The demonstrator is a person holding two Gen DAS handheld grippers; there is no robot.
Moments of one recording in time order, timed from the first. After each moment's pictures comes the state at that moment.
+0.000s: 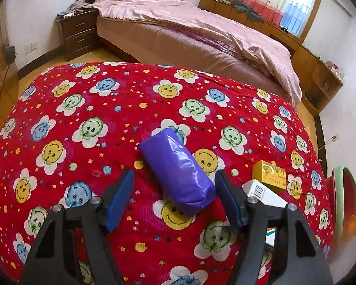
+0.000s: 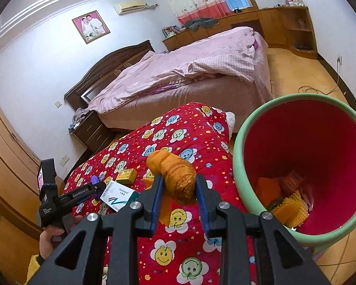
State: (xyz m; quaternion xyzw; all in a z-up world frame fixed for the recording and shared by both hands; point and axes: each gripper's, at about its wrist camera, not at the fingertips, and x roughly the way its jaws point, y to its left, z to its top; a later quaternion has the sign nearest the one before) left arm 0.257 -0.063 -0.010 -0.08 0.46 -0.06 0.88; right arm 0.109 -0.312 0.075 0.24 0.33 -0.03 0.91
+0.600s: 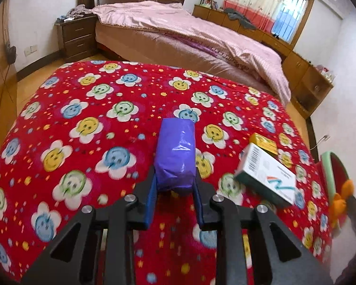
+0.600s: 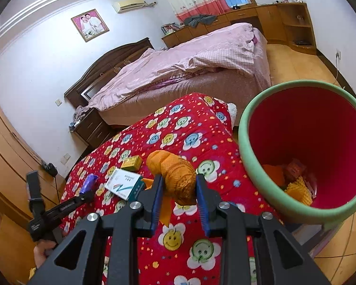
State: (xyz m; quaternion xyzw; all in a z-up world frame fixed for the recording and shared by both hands) left arm 0.195 -0.026 0.001 -0.09 0.43 -0.08 0.89; right arm 0.094 -0.290 0.066 0.24 0.33 -0.03 0.91
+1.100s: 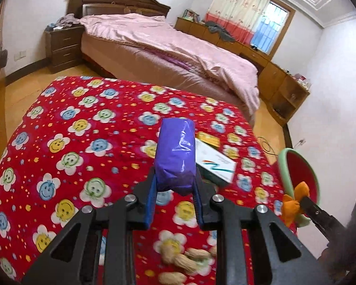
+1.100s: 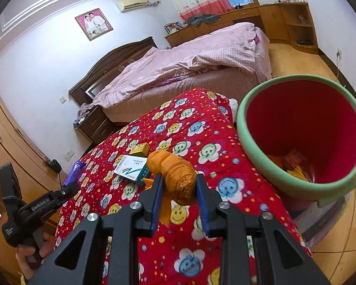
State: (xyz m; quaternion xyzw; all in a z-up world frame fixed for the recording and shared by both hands) left arm 0.129 -0.046 0.057 -0.12 0.39 -0.14 0.90; right arm 0.056 -0.283 0.071 0.25 0.33 -0.02 0.91
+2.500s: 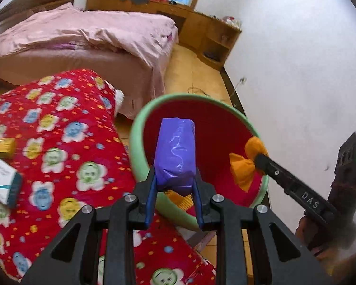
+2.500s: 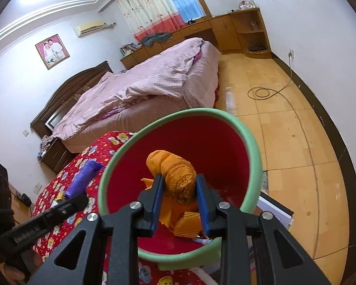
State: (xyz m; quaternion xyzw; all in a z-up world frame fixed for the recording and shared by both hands) left arm 0.122 -0.340 0.037 0.00 0.44 -0.35 0.83; right arm 0.023 -0.478 0.059 0.26 0.31 -0.15 0.90
